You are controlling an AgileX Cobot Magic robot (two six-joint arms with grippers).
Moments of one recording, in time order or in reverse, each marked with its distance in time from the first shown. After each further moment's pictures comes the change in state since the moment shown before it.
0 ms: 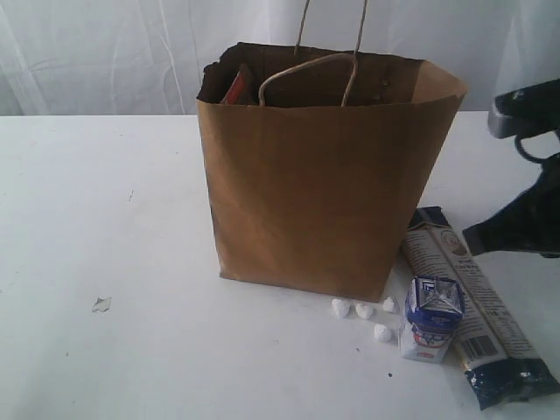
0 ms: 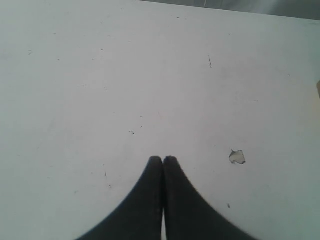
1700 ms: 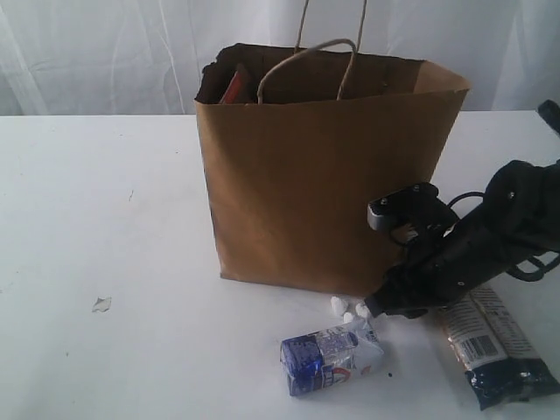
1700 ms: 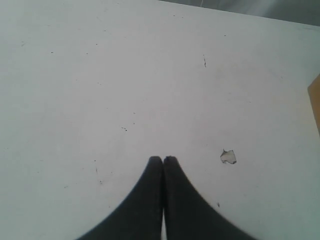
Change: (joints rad) left arm 0.000 0.000 0.000 -0.045 -0.003 -0.005; right arm 0.008 0.579 0.046 0.575 -0.421 -0.674
